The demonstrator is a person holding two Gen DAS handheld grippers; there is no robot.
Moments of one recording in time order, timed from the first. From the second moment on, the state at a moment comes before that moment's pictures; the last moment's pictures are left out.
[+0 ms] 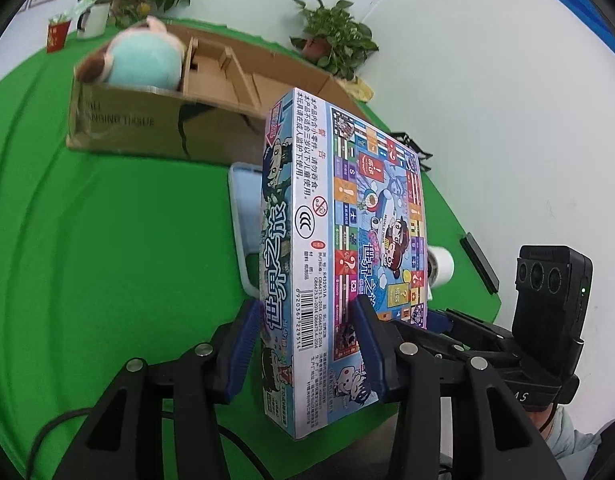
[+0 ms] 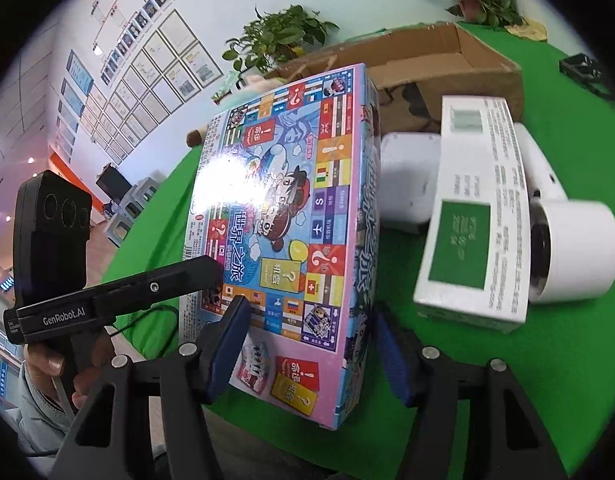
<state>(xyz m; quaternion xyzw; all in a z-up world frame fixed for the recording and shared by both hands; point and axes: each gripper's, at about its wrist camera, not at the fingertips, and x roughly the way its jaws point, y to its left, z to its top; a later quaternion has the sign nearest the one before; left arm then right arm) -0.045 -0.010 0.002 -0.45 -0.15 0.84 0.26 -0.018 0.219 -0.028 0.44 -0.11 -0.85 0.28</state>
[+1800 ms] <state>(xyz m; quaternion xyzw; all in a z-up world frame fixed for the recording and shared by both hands) -0.325 0.069 0.020 -0.50 -0.07 0.84 0.19 -0.259 0.249 -0.011 0.44 -0.14 -0.85 0.26</state>
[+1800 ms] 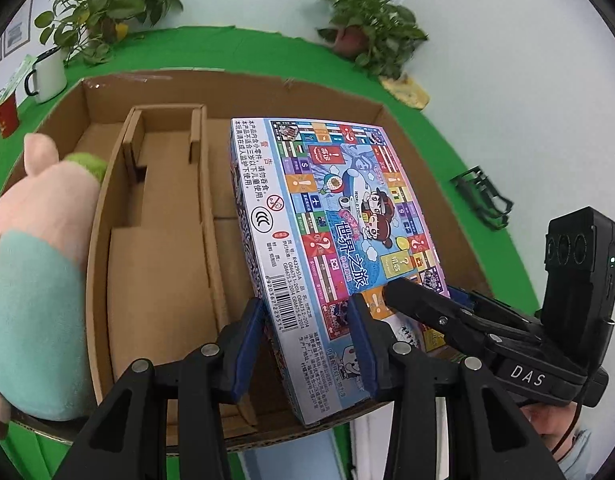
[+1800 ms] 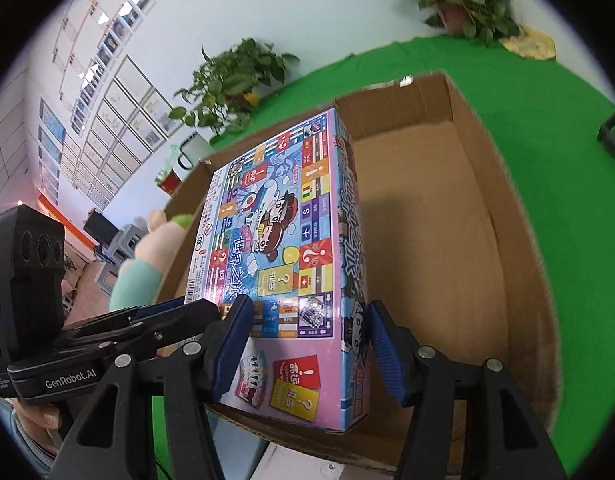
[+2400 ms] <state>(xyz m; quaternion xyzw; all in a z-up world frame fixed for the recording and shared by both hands) -0.289 0.042 0.051 -0.44 -0.04 0.87 0.20 -0.269 0.238 -0.024 0.49 -0.11 -0.82 0.27</state>
